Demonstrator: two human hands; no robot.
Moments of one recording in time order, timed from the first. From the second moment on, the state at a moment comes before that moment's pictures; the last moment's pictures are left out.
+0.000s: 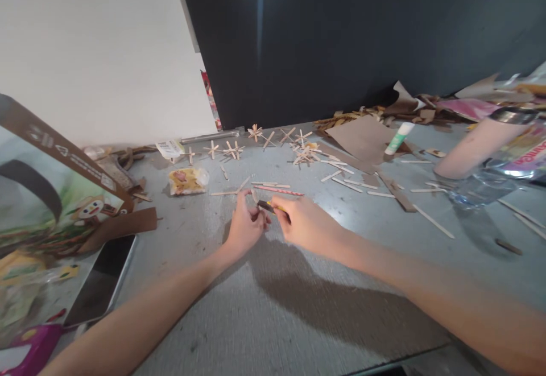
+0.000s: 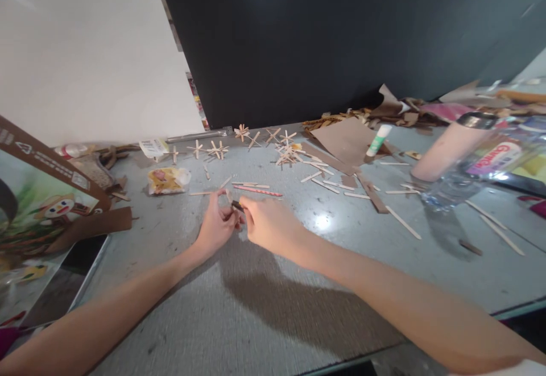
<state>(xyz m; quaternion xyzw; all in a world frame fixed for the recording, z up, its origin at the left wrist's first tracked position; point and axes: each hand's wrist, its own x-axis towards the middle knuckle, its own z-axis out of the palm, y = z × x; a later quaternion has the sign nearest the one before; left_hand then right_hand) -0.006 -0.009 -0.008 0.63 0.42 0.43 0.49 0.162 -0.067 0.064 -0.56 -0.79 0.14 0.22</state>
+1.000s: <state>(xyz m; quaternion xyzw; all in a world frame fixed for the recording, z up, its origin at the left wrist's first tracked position) -0.007 -0.006 -0.014 0.63 0.41 0.42 0.50 0.168 -0.061 0.059 -0.55 -0.76 0.19 0.28</state>
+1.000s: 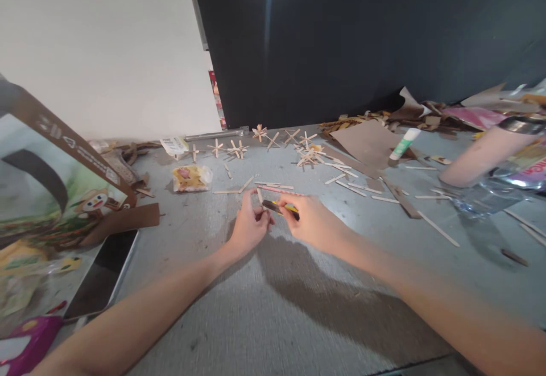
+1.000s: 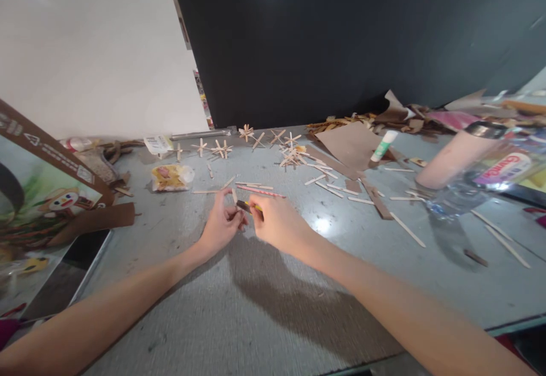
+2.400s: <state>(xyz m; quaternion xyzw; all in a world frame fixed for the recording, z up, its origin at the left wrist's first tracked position) -0.004 -0.021 -0.005 0.74 0.40 0.35 0.40 0.203 -0.065 0.094 -0.57 -0.77 0.24 0.17</state>
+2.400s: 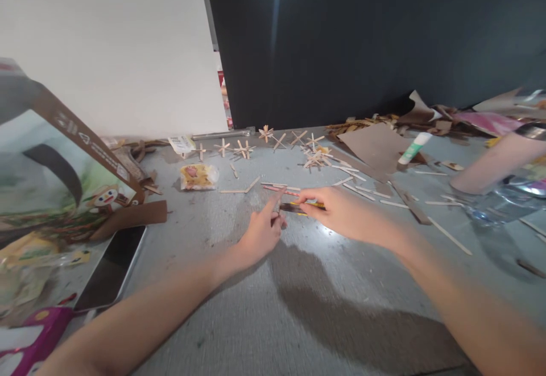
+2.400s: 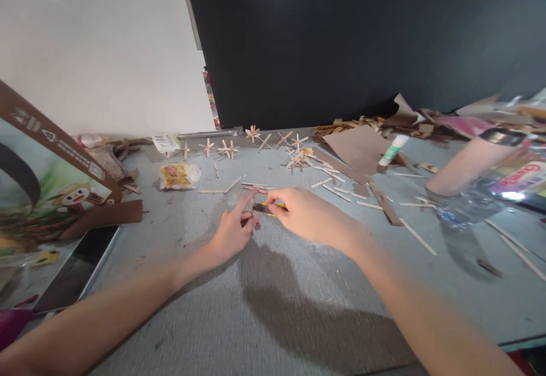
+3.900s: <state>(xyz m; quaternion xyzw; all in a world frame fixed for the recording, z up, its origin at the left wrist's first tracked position) 0.002 -0.017 0.002 0.61 0.34 0.36 0.62 0.231 -0.113 0.119 -0.63 -0.71 0.14 0.27</state>
